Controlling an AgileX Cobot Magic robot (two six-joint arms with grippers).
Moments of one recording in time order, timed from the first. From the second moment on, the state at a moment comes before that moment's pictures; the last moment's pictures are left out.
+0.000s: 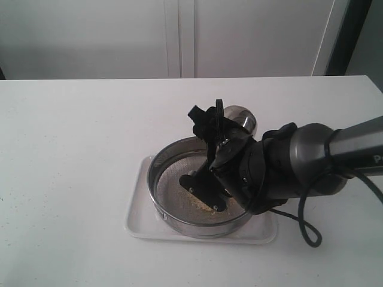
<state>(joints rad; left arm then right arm) 0.01 0.00 0.02 -0.10 0.42 0.15 0.81 1.83 -0.93 -1.73 0.67 -0.17</state>
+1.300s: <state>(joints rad) 0.01 0.00 0.02 -0.10 0.42 0.15 0.91 1.84 -0.94 -1.73 0.78 -0.41</state>
